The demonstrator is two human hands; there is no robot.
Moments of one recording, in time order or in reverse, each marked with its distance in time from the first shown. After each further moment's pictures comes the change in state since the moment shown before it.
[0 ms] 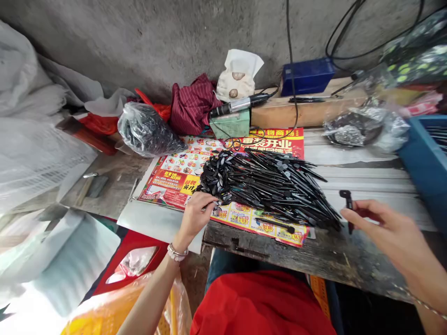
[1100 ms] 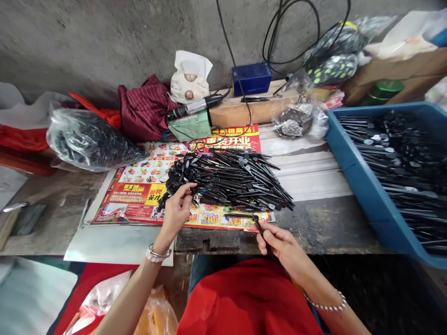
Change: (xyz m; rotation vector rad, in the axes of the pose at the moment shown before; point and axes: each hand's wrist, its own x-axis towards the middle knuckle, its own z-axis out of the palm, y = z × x) left_hand 0.042 0.017 0.029 -0.353 -0.083 -0.299; right_hand -0.096 -0.010 0.081 0.937 -0.509 0.417
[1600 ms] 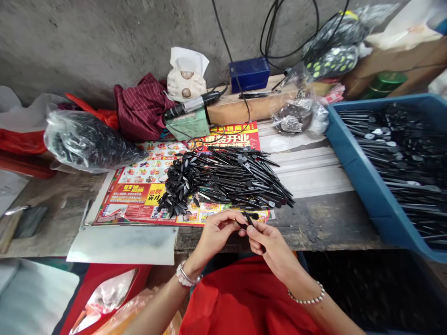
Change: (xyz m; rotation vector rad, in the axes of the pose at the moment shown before) left_hand -0.050 0.075 0.068 -0.669 -0.375 -0.120; right_hand 0.008 -0.003 0.044 0.157 0.065 0.024
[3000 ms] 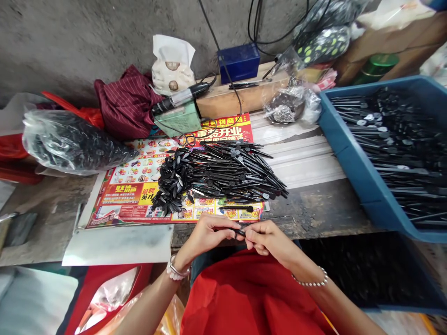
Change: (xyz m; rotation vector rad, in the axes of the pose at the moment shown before) left_hand -0.007 -0.007 -0.017 0.248 -0.229 -0.068; right_hand -0.006 -0.014 -0.020 -0.394 -0.166 0.134
